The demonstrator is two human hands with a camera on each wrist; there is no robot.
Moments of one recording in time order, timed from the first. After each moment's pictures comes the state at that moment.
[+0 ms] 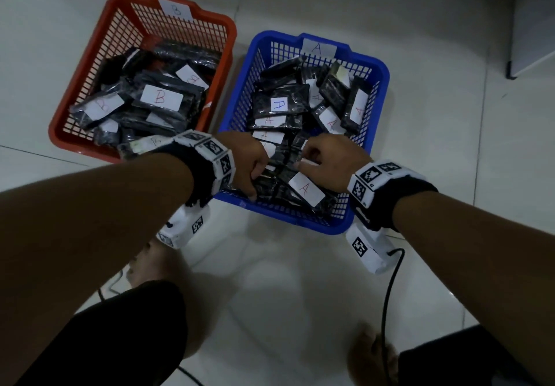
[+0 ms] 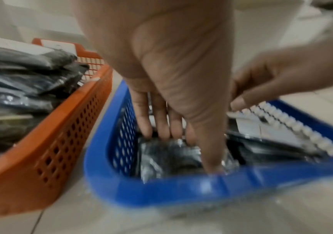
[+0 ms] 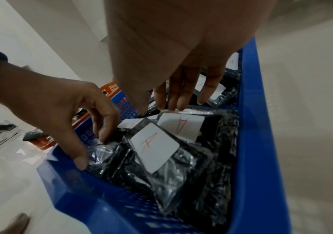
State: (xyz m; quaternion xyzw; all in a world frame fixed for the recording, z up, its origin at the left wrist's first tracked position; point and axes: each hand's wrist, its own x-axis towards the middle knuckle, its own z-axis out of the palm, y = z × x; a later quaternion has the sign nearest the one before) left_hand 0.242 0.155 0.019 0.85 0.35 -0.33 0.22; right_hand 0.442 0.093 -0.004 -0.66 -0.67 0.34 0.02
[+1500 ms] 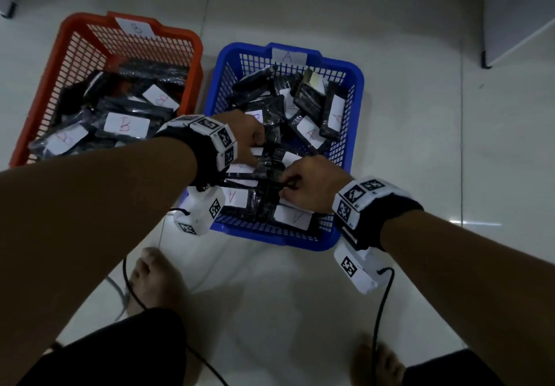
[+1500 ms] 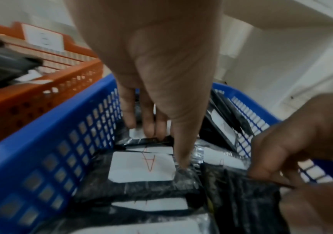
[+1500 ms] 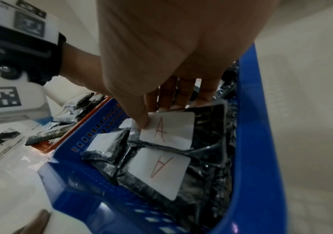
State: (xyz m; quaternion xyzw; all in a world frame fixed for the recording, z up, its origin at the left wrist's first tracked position) left_hand 0.284 0.213 0.000 0.85 0.41 -0.22 0.23; right_hand 0.446 0.090 -0.009 -0.61 -0.66 0.44 0.02
